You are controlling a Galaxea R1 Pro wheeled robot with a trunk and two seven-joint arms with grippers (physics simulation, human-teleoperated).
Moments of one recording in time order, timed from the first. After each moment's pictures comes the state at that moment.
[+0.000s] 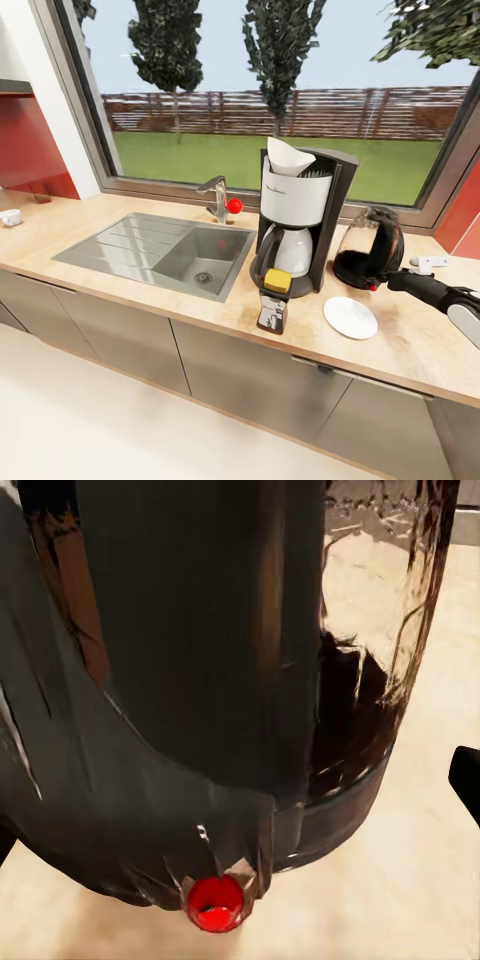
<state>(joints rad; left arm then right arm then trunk) 0.03 0.23 0.59 -0.04 0.59 0.04 -1.18 -0.69 -0.76 0.32 -1.33 -0.87 0.40 -0.03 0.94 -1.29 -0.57</state>
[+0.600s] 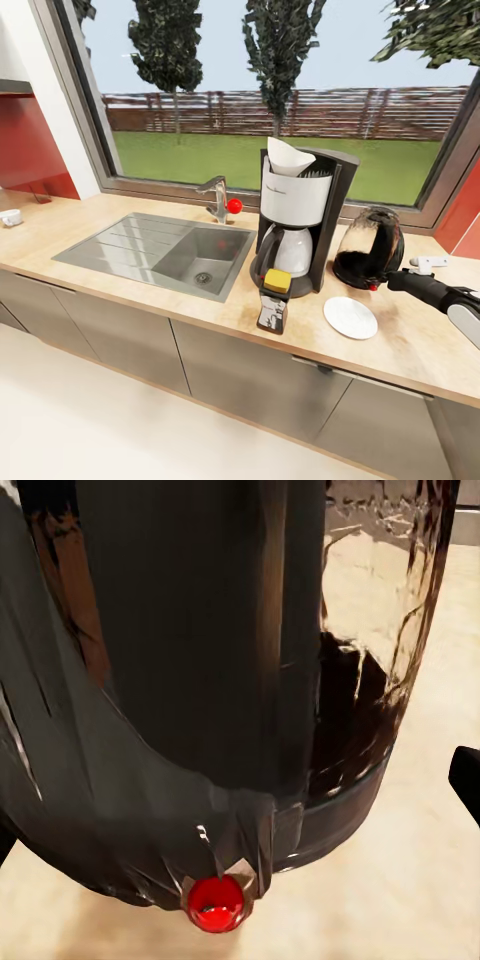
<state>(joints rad) 0.03 0.23 0.59 -0.04 0.59 0.04 -1.18 -0.69 -0.76 0.32 -1.33 -0.87 0.40 -0.03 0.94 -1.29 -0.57</state>
